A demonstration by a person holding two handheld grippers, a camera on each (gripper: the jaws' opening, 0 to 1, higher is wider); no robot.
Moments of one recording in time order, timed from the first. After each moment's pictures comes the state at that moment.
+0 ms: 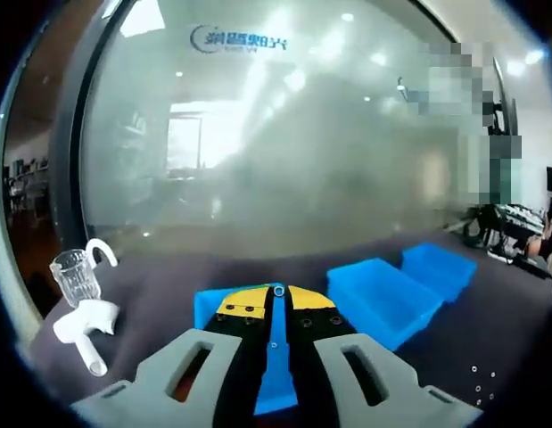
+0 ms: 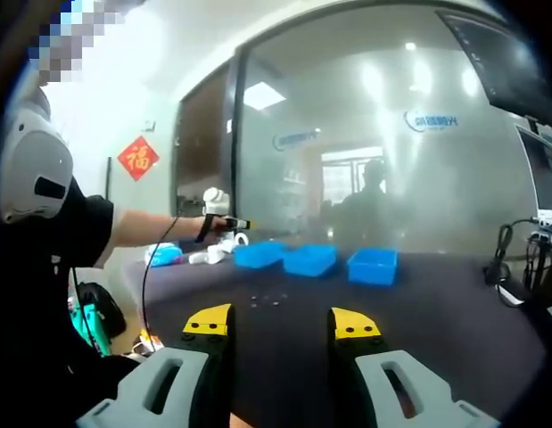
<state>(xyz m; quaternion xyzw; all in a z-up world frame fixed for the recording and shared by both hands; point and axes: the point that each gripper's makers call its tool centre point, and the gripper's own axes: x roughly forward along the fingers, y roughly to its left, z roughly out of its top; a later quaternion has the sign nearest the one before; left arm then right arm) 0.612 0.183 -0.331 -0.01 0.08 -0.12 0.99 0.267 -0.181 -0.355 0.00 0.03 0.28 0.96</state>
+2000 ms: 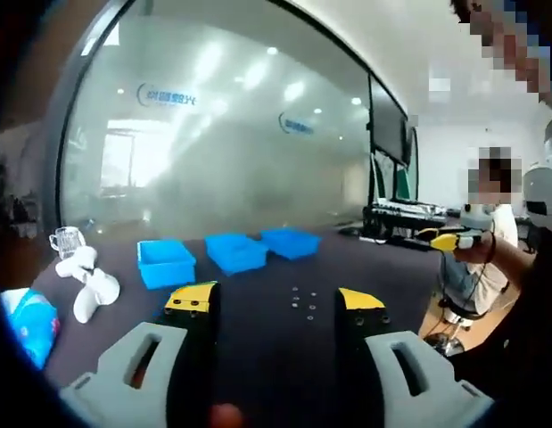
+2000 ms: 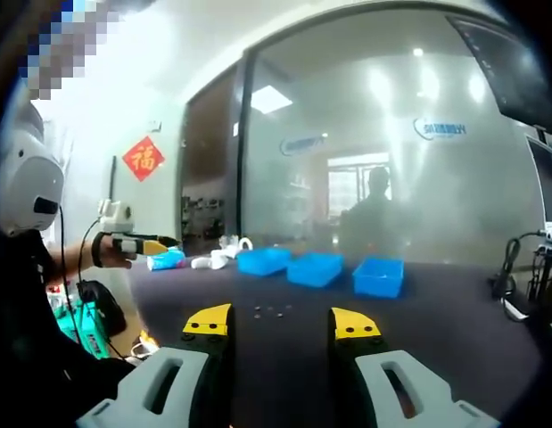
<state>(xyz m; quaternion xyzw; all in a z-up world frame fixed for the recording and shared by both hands) 0.314 0.155 -0.337 0.00 0.03 -0.31 0.95 0.276 -0.174 -0.344 -0.01 0.01 0.29 0.96</state>
